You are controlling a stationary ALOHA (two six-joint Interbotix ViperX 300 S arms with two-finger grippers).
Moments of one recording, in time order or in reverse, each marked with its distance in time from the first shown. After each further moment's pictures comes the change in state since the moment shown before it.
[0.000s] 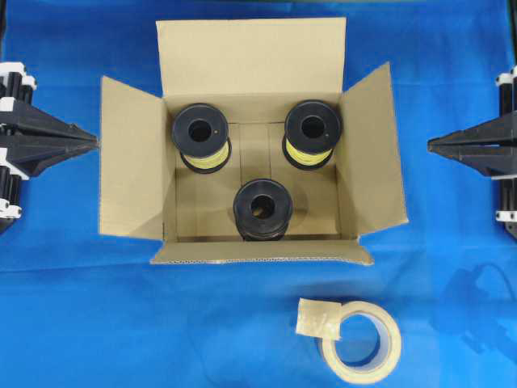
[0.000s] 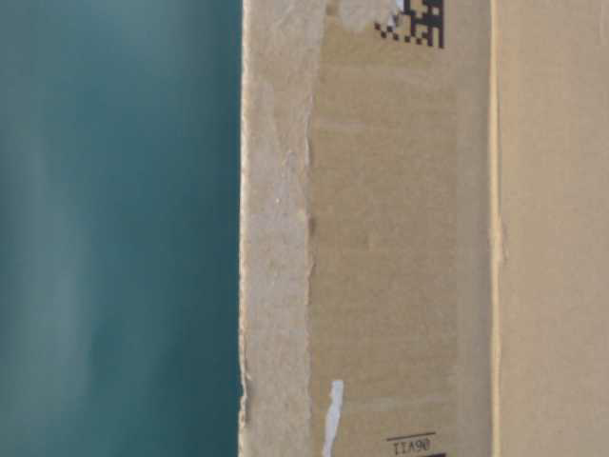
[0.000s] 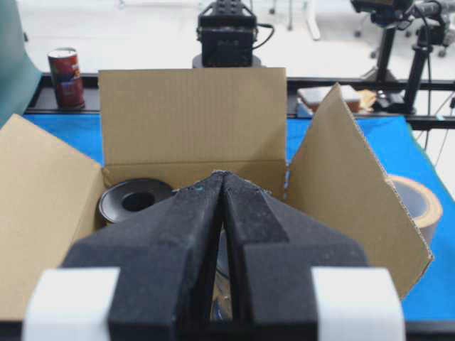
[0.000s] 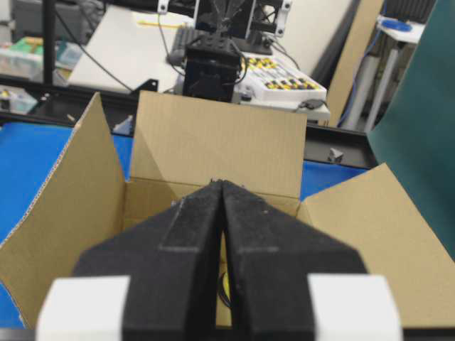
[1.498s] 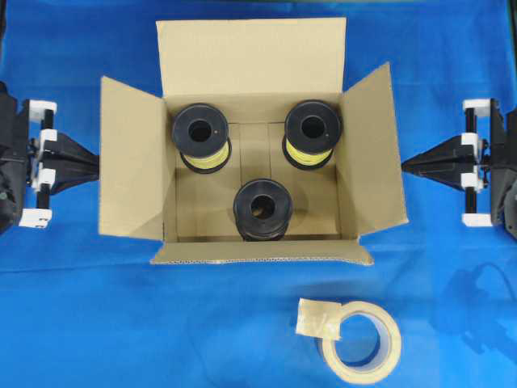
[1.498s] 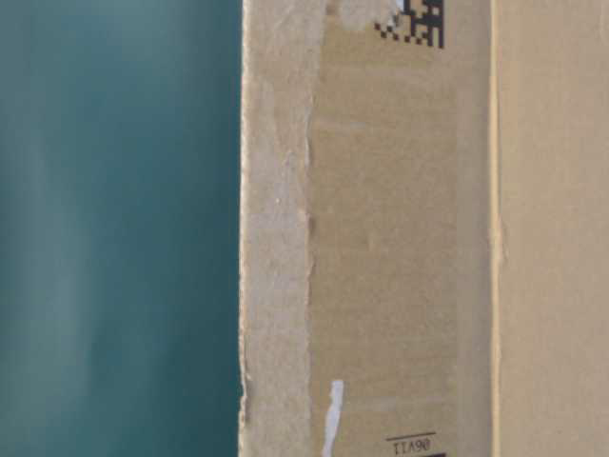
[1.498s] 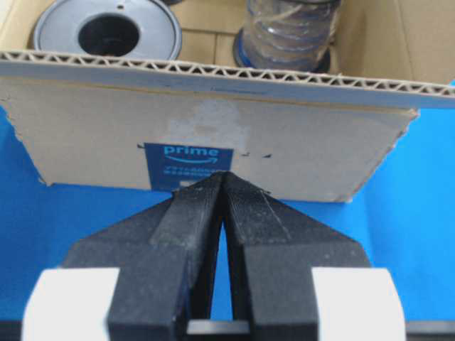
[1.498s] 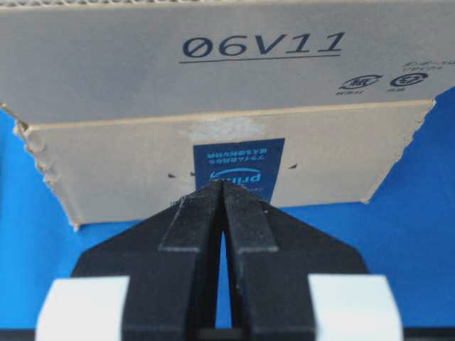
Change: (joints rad) left arm 0.037 0.166 0.155 -0.034 0.150 -0.069; right arm -0.060 0.213 0.147 0.138 0.117 0.009
